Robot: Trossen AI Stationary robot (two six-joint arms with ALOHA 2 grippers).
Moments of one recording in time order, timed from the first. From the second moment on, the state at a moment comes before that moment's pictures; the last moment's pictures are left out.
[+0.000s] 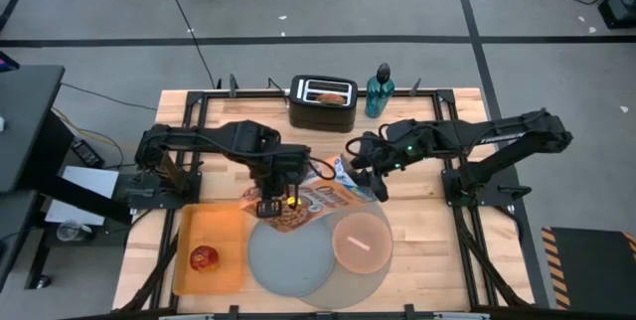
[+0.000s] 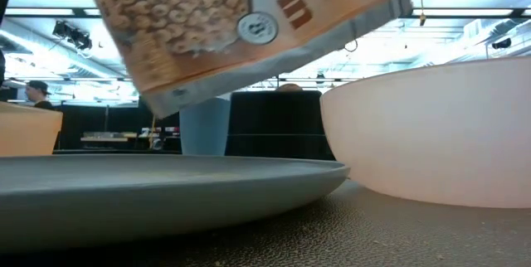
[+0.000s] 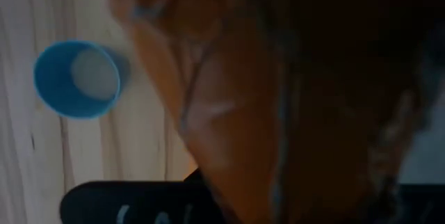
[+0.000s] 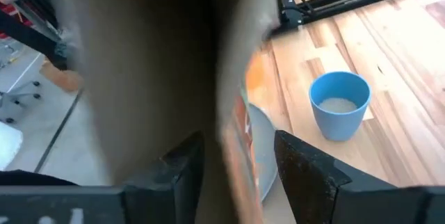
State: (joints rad) left arm -0.13 1.78 1.99 -1.54 0.13 -0.20; right arm 0.10 1.25 1.14 -0.35 -0.10 0.36
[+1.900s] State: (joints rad) left arm -0.22 1.09 1.17 -0.56 -0.22 -0.49; right arm 0.10 1.16 1.14 -0.39 -0.20 0.31
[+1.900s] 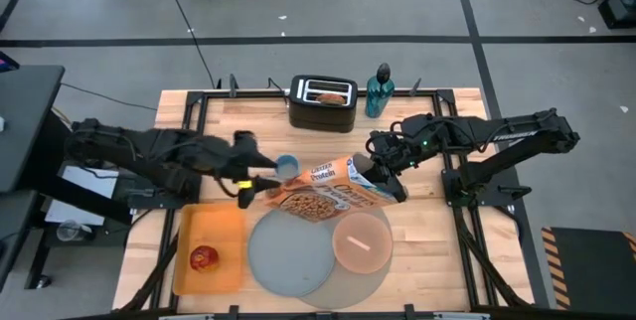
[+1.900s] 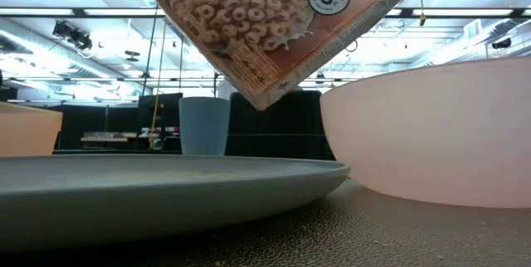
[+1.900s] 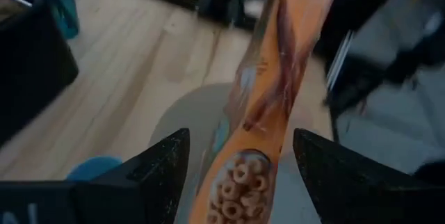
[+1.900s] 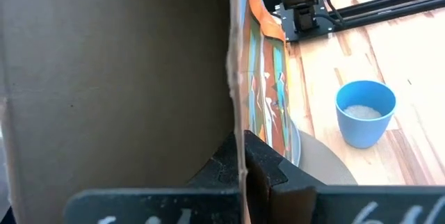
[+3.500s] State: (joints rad) left arm -0.35 1.02 0.74 -0.20 -0.29 -0.34; right arm 0.10 1.16 1.14 -0.37 -0.18 0.32
